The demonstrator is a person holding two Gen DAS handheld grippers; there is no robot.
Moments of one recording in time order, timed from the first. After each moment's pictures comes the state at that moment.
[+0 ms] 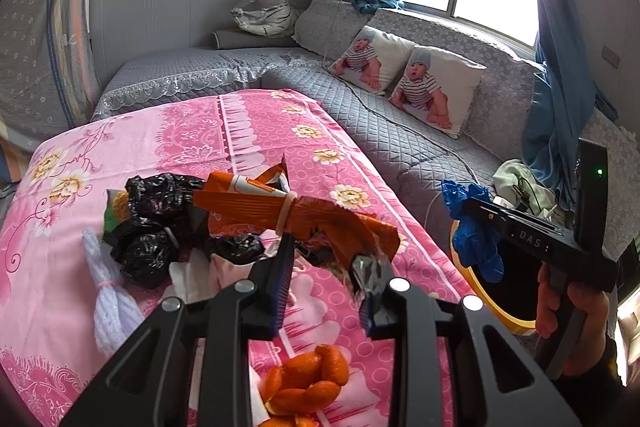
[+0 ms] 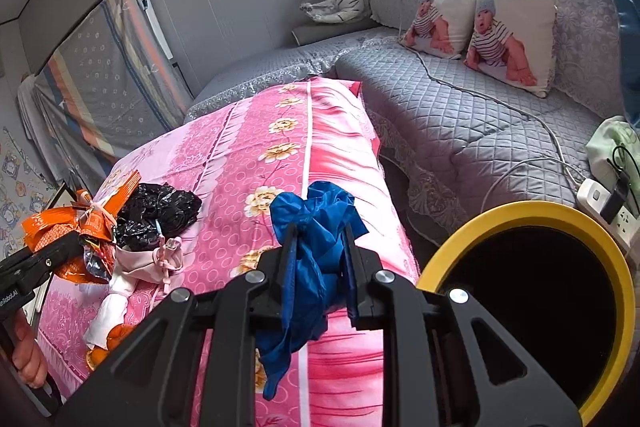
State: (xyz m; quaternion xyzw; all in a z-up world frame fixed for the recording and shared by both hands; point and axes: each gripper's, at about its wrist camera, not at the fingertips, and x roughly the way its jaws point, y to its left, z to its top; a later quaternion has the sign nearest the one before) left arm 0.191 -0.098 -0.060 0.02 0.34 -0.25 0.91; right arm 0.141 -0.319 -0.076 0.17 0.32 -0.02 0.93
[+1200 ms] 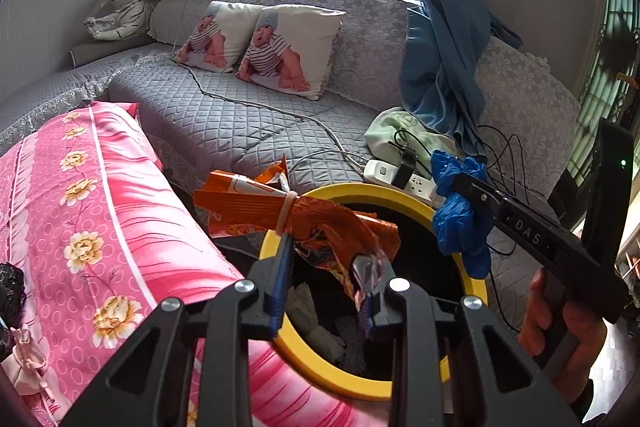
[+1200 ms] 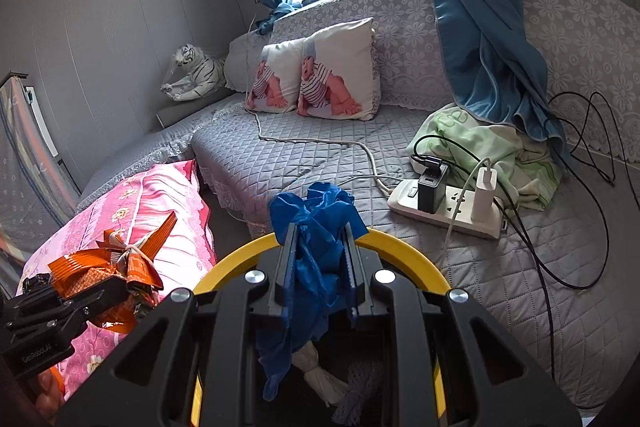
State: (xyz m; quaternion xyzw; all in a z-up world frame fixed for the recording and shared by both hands) left arm 0.179 -0.324 -0.105 0.08 0.35 -0.45 0.82; right arm 0.014 -0.464 -0.083 0.21 0.23 -0.28 0.91
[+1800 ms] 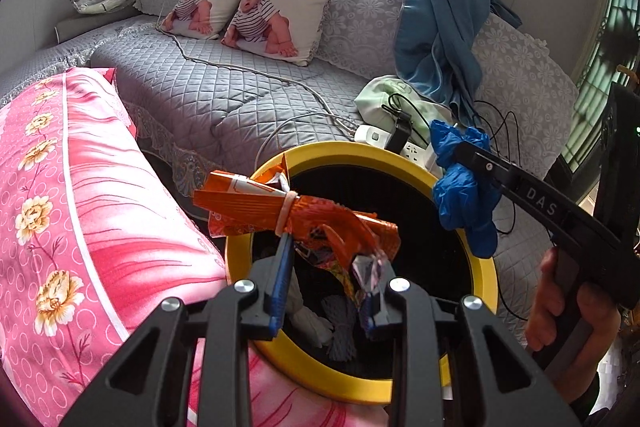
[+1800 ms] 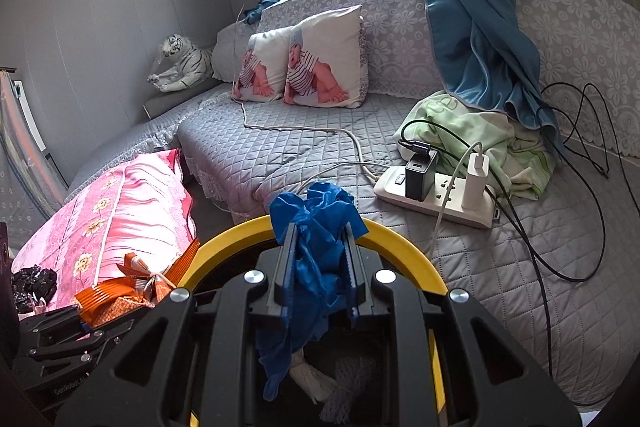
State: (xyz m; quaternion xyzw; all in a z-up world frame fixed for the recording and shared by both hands) left arm 0.185 -0.345 -0.150 0.08 0.39 -0.47 0.79; right arm 0.022 -0.471 -0.103 0.21 0.25 -0.29 0.90
